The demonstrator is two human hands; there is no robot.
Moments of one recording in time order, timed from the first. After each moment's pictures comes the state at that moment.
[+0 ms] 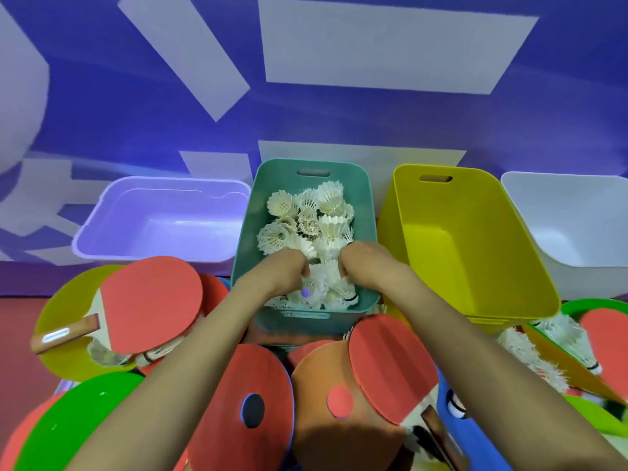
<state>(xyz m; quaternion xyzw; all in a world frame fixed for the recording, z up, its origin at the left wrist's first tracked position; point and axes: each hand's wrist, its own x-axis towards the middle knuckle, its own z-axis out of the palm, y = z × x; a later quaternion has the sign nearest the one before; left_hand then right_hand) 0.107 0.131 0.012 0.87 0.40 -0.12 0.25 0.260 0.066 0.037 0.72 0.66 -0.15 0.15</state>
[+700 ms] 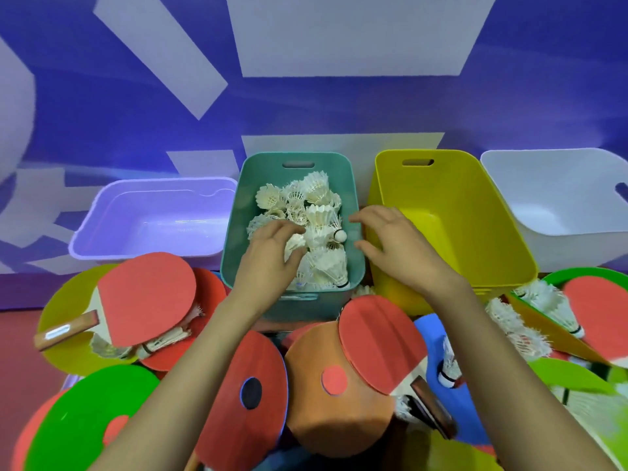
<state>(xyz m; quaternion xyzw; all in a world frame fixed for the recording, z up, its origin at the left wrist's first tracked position) 0.092 0.076 0.039 0.86 0.40 0.24 0.21 0.292 -0.008 0.072 0.71 0.67 -0.08 -0.19</state>
